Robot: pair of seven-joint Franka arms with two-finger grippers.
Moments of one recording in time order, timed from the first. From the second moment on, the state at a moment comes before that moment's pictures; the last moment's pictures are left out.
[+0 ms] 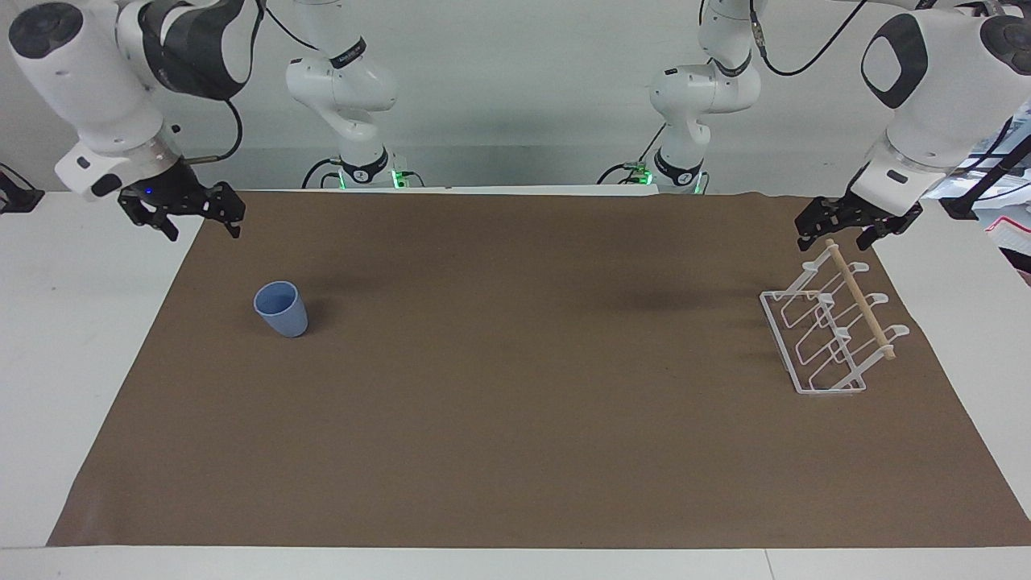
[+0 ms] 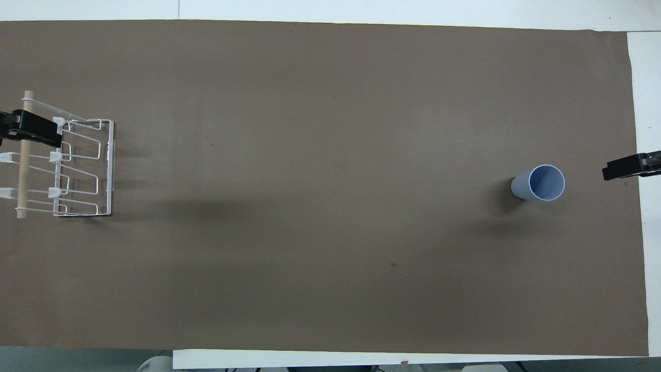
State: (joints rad) left arm -0.04 0.02 -0.03 -1.63 0.03 1.59 0.05; right arm -0.22 -0.07 -0.03 -1.96 -0.02 1.84 -0.33
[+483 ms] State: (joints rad) left arm -0.04 0.02 -0.03 -1.63 0.03 1.59 0.05; right arm -0.23 0.06 -0.02 -2.07 -0.01 1.98 -0.39
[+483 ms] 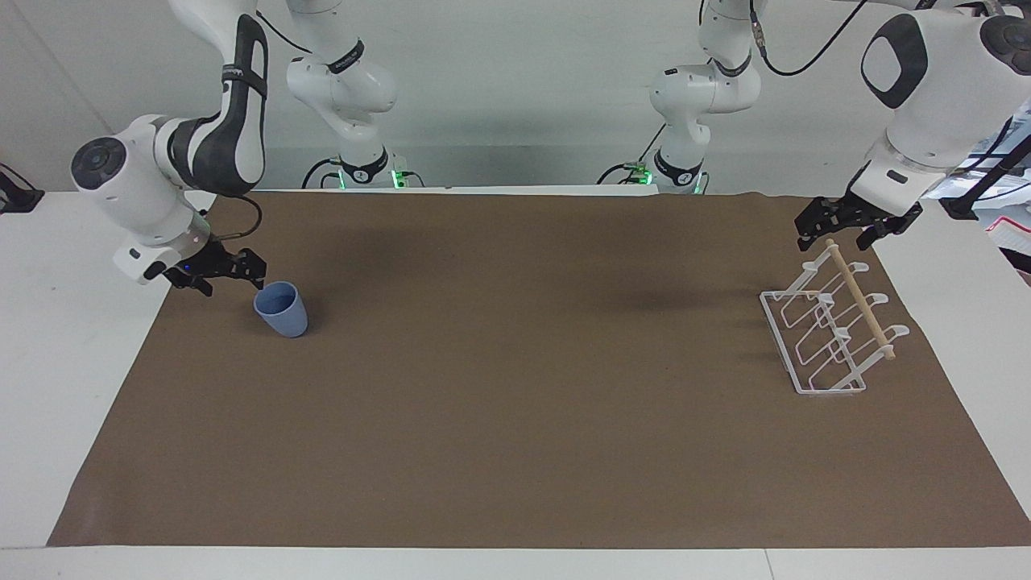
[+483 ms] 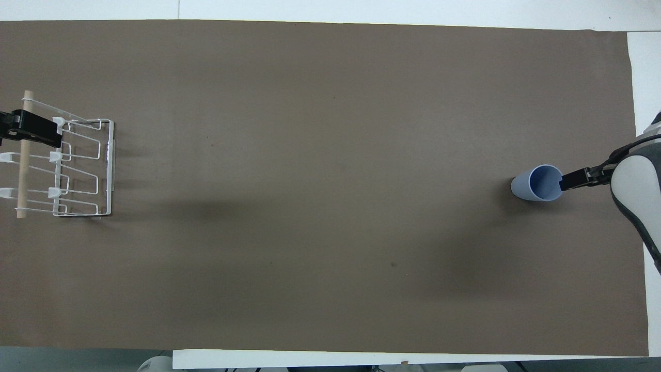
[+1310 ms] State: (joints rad) left arm 0.00 0.02 -0.02 -1.63 0.03 1.56 0.05; right arm -0.20 0.10 -0.01 -2.13 -0.01 2.11 -0.40
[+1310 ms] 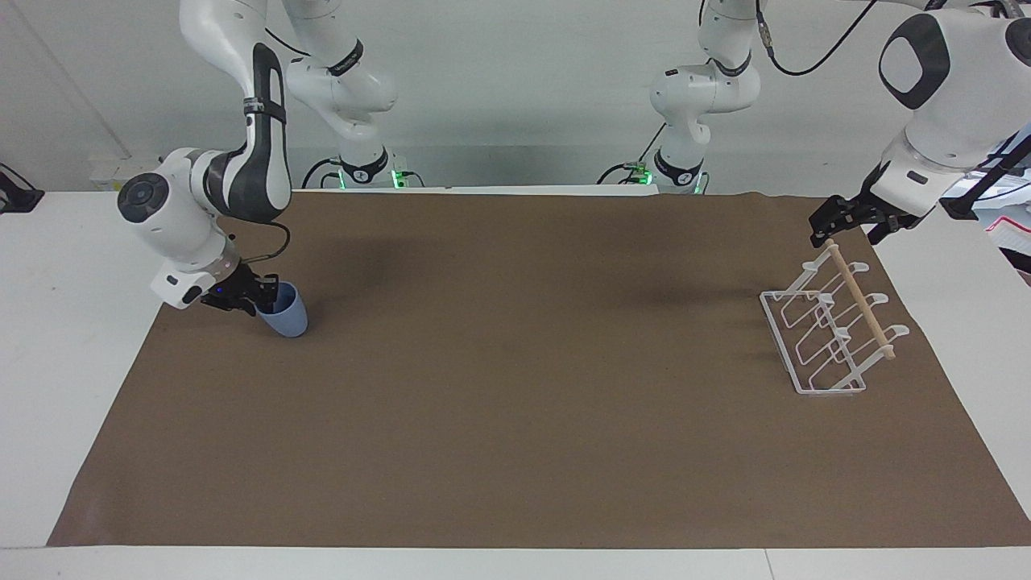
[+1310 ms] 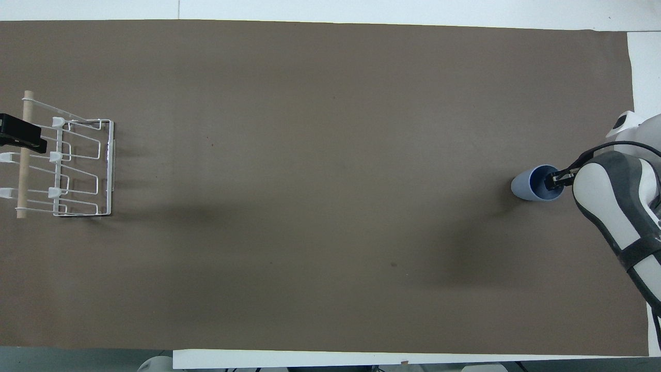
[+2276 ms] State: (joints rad) left arm -0.17 -0.05 -0.04 -1.80 -0.09 1.72 -0.91; right arm -0.03 0.14 0.15 -1.87 0.74 1.84 -0.20
